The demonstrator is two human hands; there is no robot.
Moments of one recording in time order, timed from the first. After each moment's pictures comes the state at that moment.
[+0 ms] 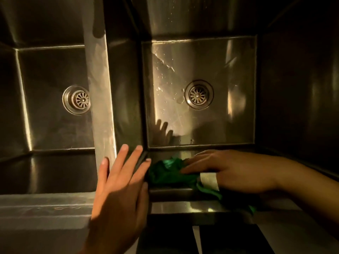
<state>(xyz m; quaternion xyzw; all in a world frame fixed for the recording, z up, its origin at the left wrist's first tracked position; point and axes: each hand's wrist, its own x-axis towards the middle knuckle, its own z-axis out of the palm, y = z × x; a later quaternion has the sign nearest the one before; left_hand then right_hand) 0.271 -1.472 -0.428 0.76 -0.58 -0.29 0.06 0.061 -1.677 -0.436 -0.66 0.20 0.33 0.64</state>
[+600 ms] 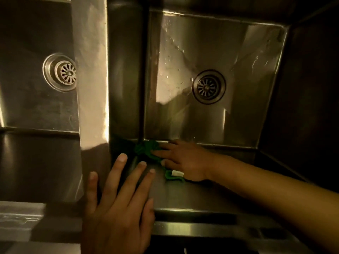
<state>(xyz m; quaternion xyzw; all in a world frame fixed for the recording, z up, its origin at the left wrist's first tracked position) 0.254 -1.471 -0.434 0.79 -0.57 -0.24 -0.02 0.128 -1.637 -0.567 -0.79 0.11 0.38 0.48</state>
